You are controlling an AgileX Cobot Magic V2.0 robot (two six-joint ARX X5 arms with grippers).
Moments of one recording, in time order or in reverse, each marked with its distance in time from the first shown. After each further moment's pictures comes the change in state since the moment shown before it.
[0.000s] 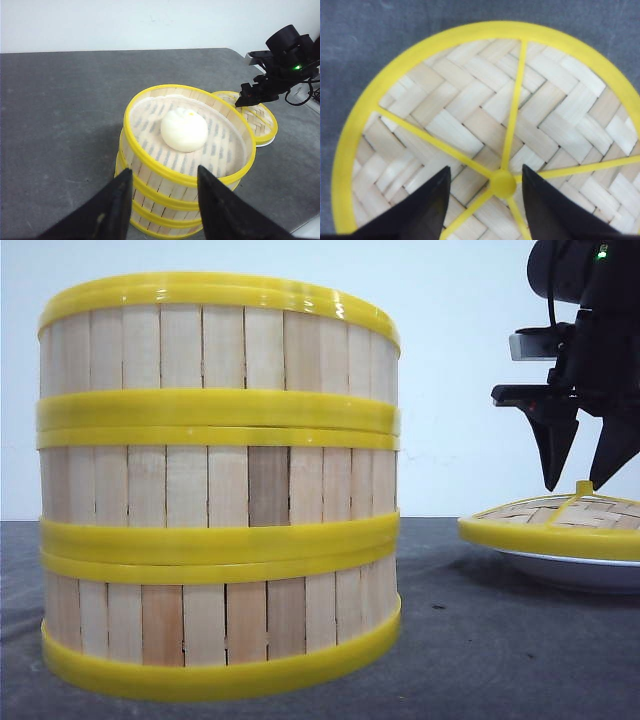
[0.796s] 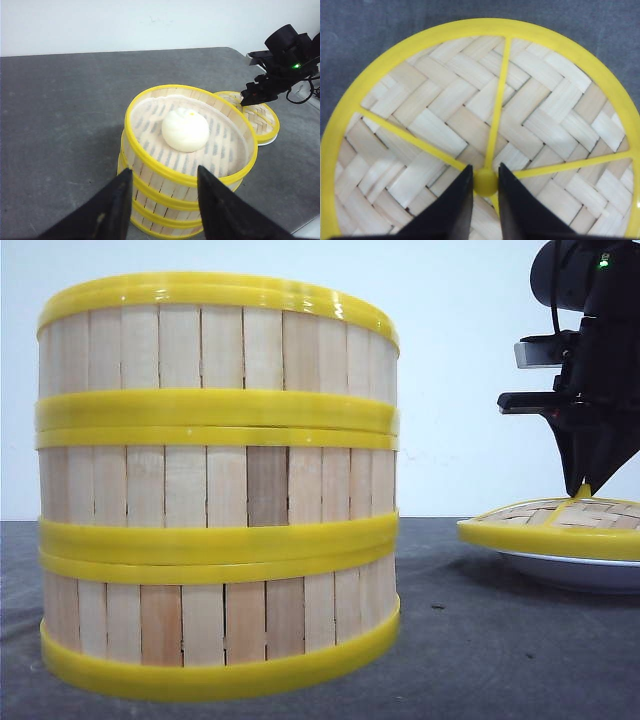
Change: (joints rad) left arm 0.000 0.000 0.000 0.001 -0.002 0.019; right arm -0.011 0.010 0.006 -0.010 0.008 0.001
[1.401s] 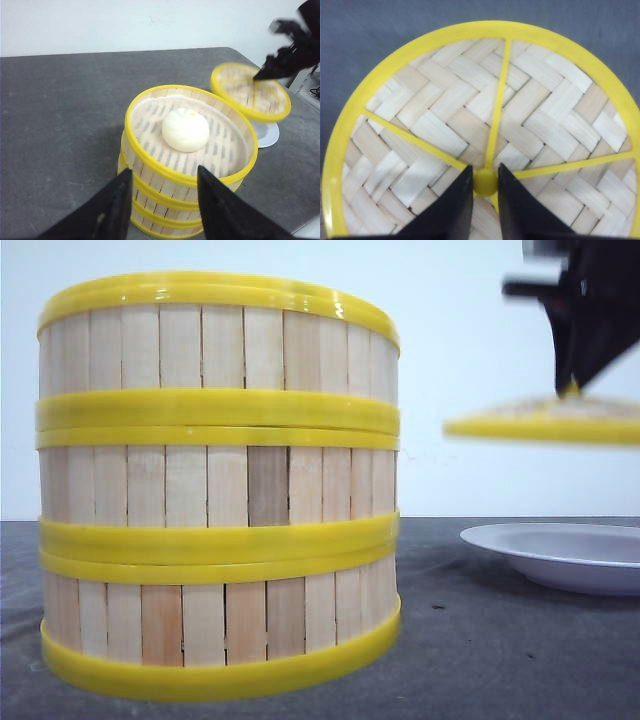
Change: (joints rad) left arm 0.000 0.000 0.000 0.001 0.000 0.000; right arm 0.030 -0.205 0.161 -0.134 -0.062 -0.036
